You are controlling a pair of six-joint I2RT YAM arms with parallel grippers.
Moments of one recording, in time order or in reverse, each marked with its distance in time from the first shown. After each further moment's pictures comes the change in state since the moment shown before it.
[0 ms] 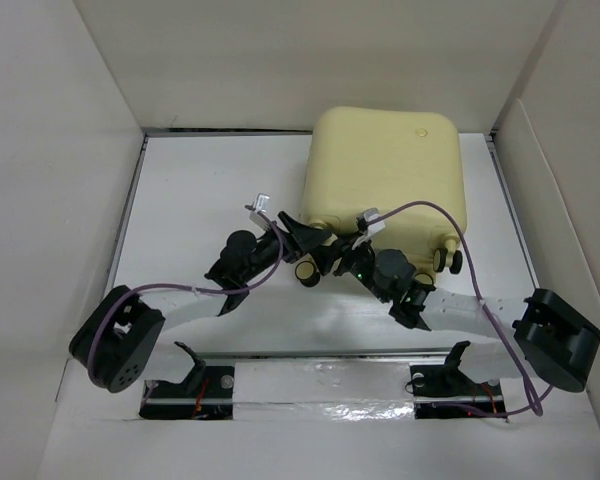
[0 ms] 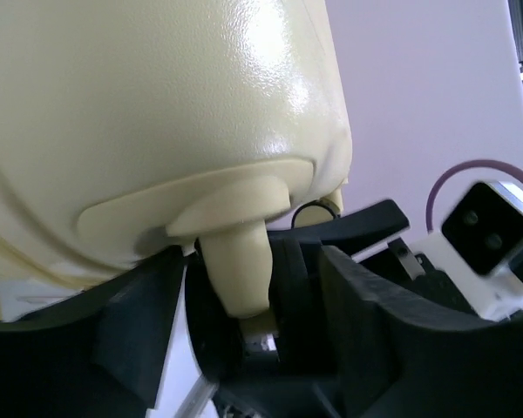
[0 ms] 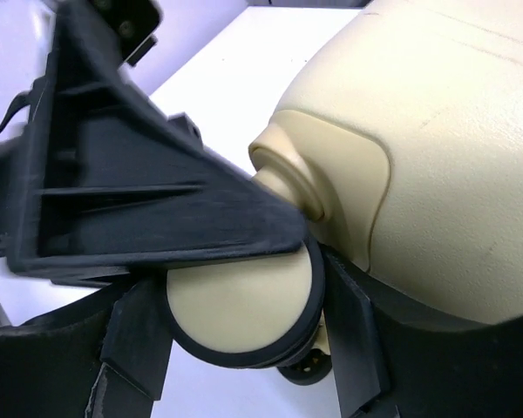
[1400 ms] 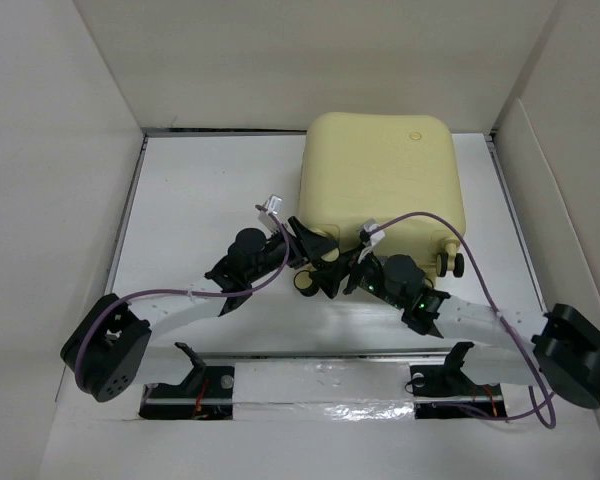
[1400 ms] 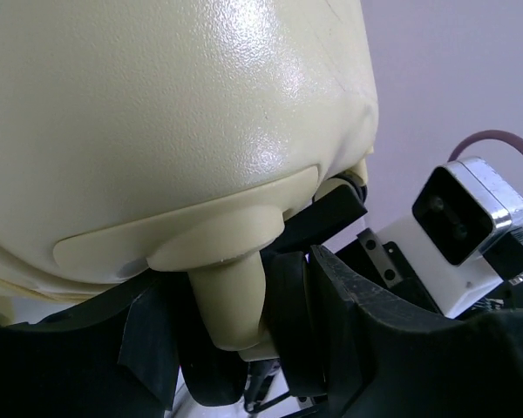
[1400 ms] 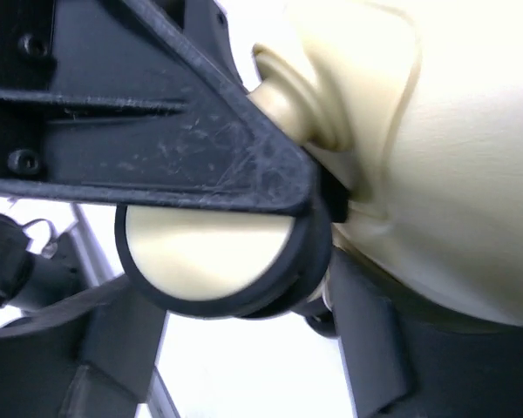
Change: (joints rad) left arm -0.048 -0.119 0.052 -0.270 0.005 0.112; right arm -0.027 -0.057 -0.089 -0.048 -0.273 0.116
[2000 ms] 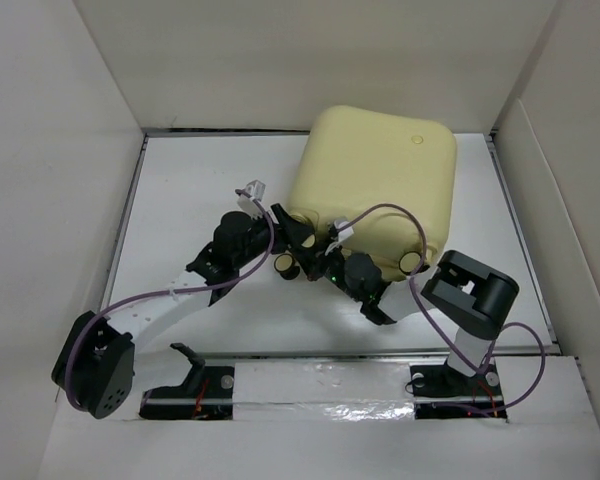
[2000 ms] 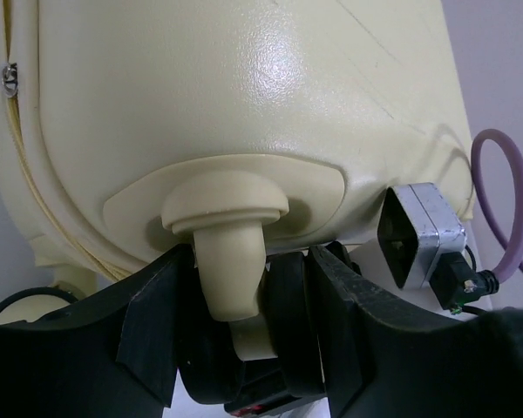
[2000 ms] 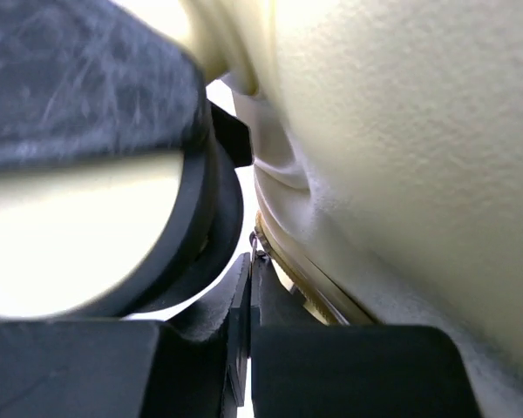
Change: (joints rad) left arm 0.116 -0.048 0.122 -0.297 -0.038 0.270; right arm 0.041 0.525 0.158 0.421 0.167 -0.007
